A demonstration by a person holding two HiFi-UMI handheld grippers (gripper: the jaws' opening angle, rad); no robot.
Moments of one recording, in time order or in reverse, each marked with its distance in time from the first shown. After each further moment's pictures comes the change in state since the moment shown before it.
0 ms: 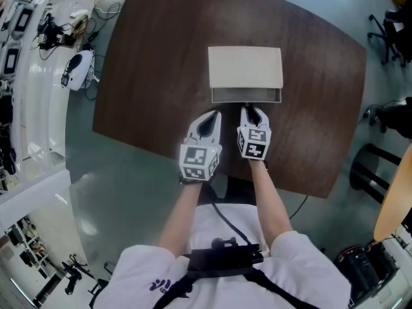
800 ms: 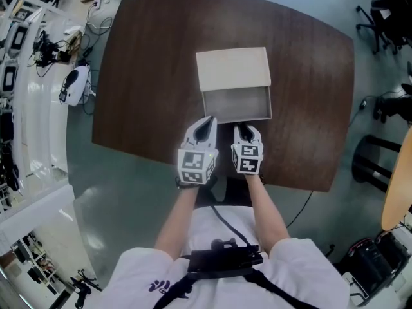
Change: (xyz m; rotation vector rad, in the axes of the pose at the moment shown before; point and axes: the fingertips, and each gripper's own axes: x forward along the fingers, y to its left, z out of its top) left arm -0.008 -0.018 -0.002 0.080 0.019 -0.040; right arm -0.042 0.010 -0.051 0.012 0.055 -0.001
